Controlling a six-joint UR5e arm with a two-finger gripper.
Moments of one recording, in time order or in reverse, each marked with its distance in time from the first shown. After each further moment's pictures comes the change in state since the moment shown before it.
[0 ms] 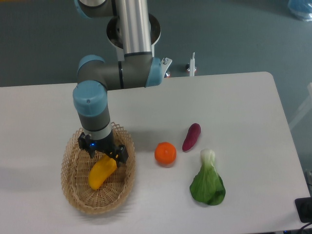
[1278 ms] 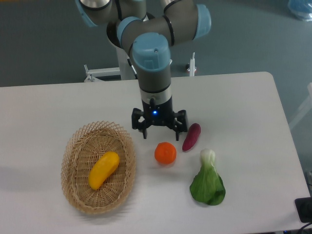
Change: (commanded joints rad) arm 0.207 0.232 0.008 -0.138 -0.037 -0.058
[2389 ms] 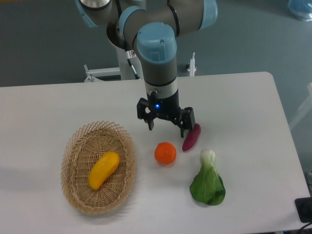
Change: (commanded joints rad) arm 0.101 0.018 0.107 -0.133 0.058 0.290
